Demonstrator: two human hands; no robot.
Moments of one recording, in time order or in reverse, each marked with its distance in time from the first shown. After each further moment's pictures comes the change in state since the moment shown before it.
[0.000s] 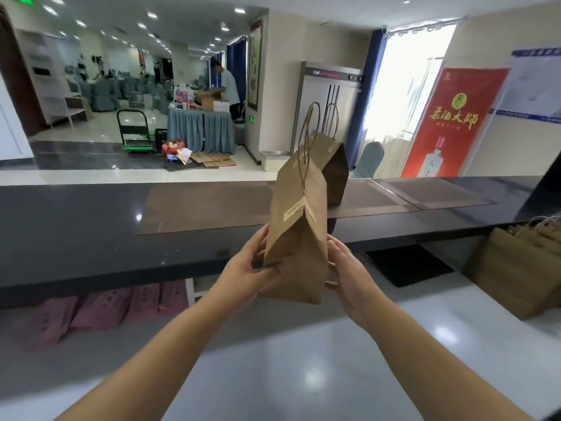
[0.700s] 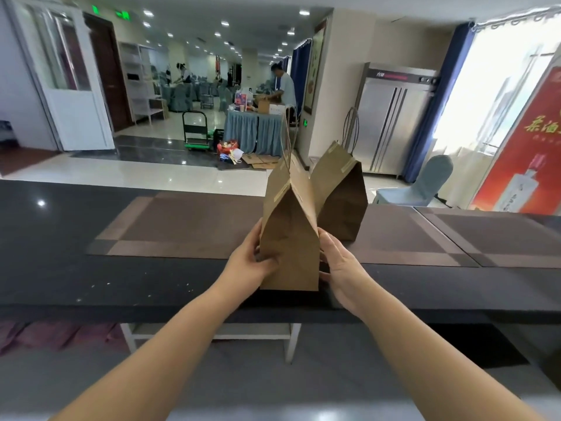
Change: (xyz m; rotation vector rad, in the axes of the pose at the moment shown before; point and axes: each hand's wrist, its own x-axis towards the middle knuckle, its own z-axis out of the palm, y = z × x) left_hand 0.198 -0.032 0.071 -0.014 0.298 -0.114; right_hand 0.218 -0.021 -0.082 0.008 -0.216 0.109
